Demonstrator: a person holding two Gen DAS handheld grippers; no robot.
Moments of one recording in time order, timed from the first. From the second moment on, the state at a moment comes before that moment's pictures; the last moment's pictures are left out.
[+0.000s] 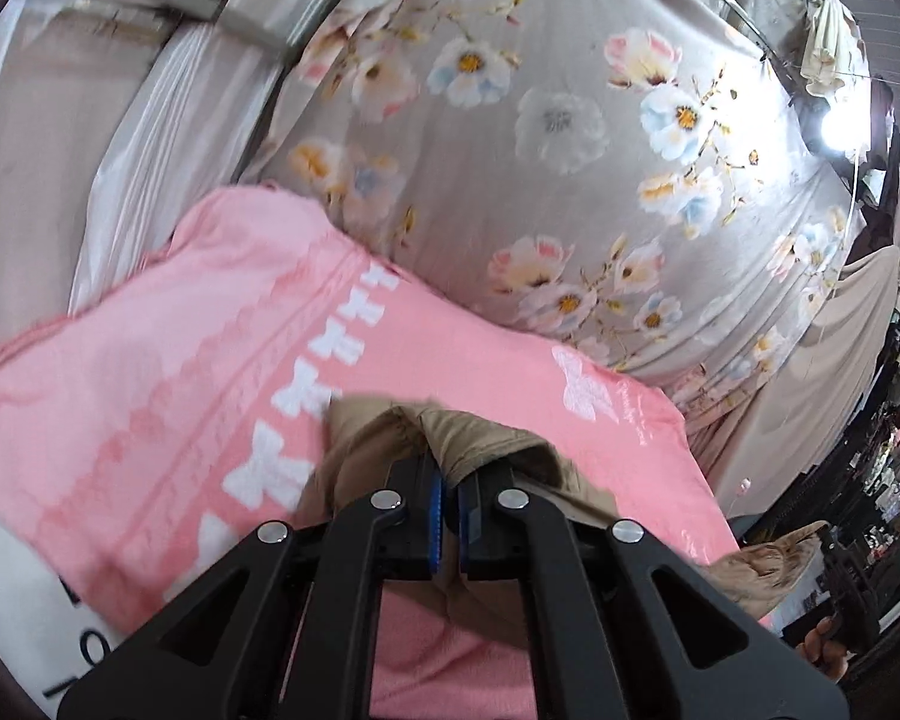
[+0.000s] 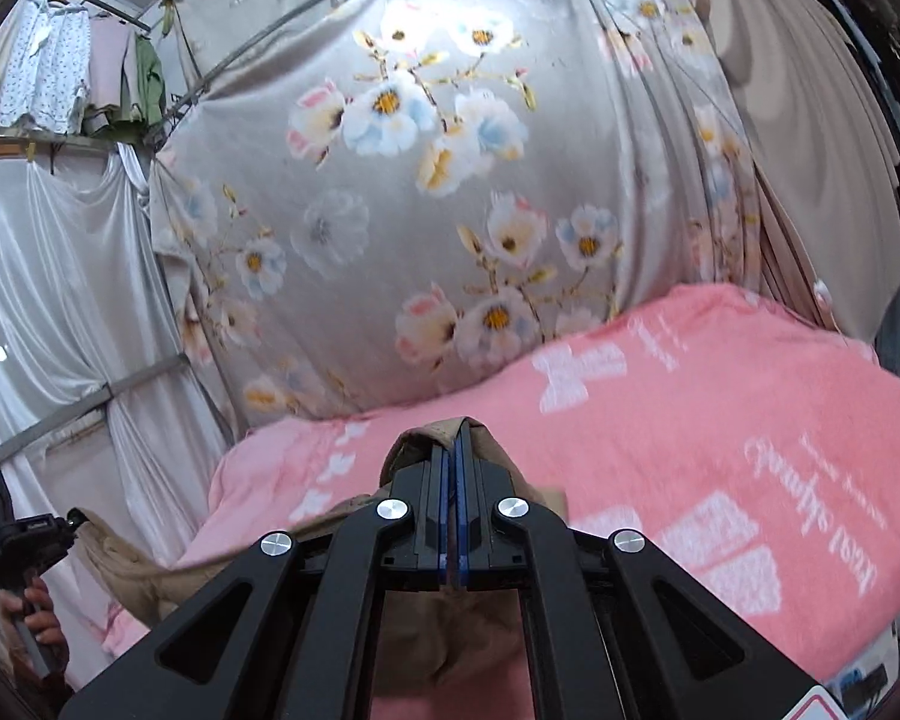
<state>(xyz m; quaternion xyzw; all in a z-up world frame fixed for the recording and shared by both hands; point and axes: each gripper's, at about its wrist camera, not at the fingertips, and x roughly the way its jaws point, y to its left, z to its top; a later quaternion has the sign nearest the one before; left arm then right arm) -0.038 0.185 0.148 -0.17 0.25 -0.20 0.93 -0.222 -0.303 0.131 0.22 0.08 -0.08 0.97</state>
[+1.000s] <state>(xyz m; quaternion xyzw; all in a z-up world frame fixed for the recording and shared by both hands) 0.258 0.059 -0.079 0.02 0.44 0.01 0.90 0.121 -0.361 -0.078 0.24 0.34 -0.19 0.89</state>
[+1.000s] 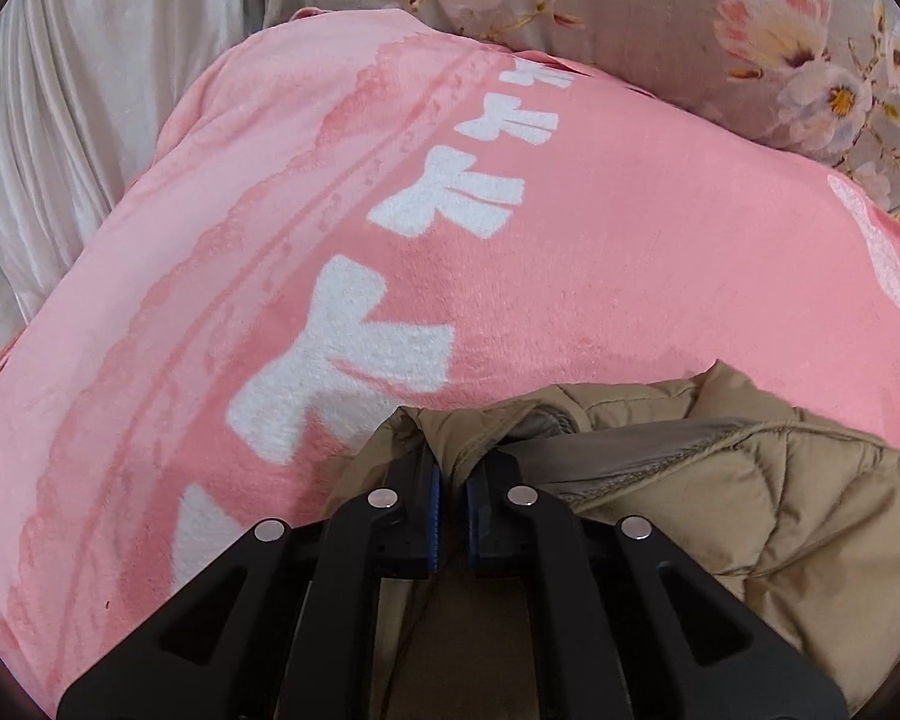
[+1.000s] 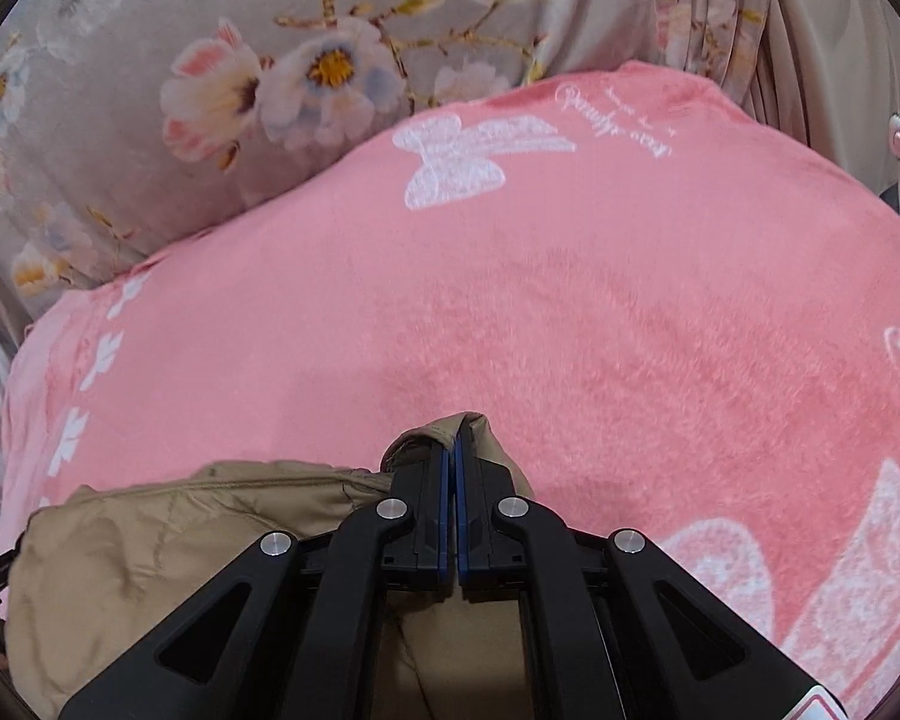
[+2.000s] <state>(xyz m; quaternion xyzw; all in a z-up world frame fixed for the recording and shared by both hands) 0.214 0.104 -0.023 0.01 0.38 0.00 0.92 0.042 -0.379 -0.013 0.23 0.30 -0.19 0.90</state>
